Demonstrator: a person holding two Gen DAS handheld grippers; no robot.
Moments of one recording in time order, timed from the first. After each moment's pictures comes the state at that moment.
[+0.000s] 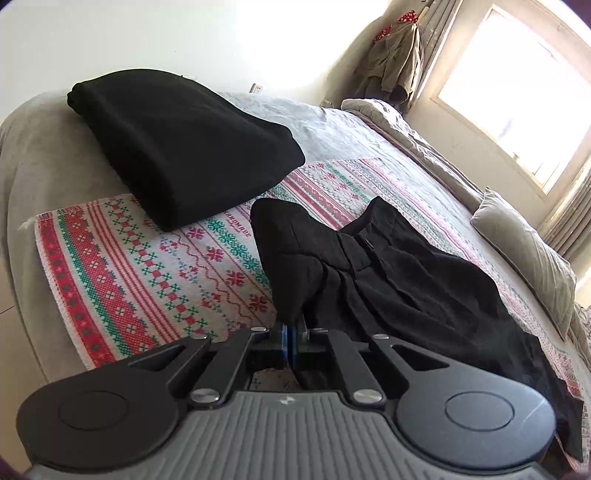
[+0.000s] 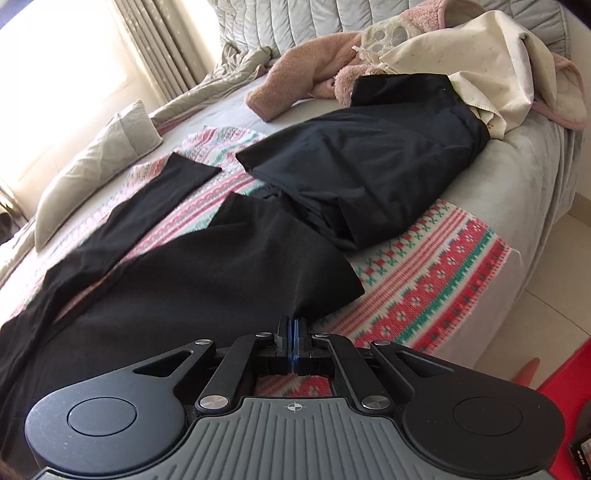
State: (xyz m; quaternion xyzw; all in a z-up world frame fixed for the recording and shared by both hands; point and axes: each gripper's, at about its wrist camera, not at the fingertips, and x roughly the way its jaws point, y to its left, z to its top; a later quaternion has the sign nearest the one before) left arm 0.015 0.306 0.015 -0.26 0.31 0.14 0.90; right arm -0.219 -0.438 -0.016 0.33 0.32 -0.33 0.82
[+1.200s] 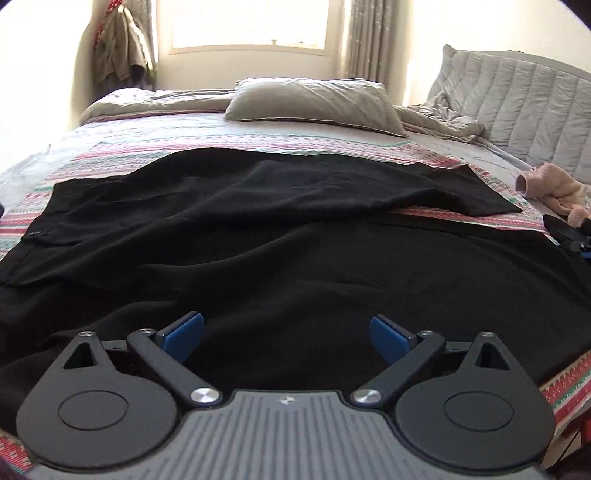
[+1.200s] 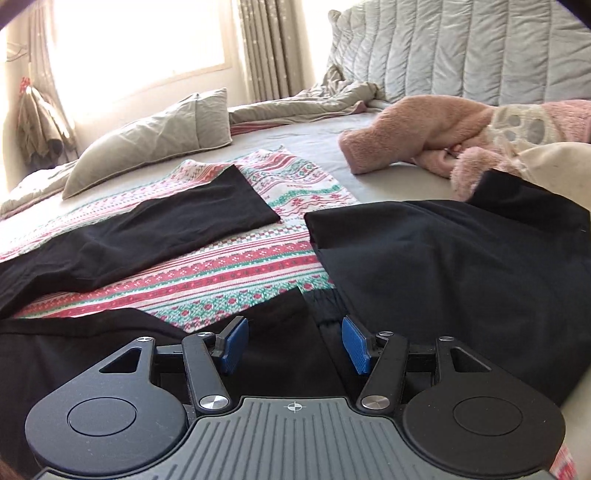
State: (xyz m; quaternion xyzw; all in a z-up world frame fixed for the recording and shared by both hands) left arm 0.020 0.043 -0.015 0.03 0.31 -0.17 0.93; right arm -0.098 -0.512 -0.035 0.16 0.30 -0.23 0.91
